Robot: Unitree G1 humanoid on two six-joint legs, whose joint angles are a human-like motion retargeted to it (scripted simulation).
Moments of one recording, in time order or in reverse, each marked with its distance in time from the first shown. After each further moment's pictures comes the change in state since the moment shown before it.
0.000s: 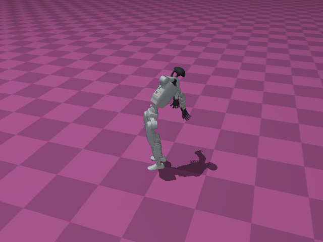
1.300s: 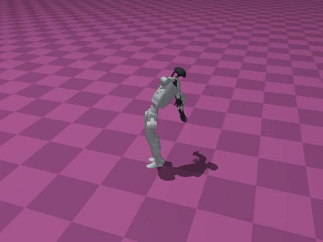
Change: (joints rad) left arm 0.000 0.000 0.000 0.127 0.082 0.053 0.051; right arm 0.092 0.000 0.000 -0.173 -0.152 -0.054 0.050; waist 0.091 0.005 0.022; left_leg 0.000 -0.045 0.080 0.001 -0.004 0.067; right_leg -0.038 0.047 0.063 -0.013 0.035 -0.041
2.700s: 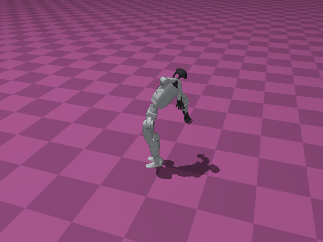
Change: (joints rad) left arm 0.000 0.000 0.000 -0.033 0.098 0.005 0.054; right arm 0.000 0.000 0.000 0.015 -0.009 0.027 -0.015; waist 0.042 0.005 0.032; left_leg 0.035 0.058 0.225 -0.027 -0.032 -0.048; right_leg -0.046 0.029 0.213 0.001 0.043 -0.013
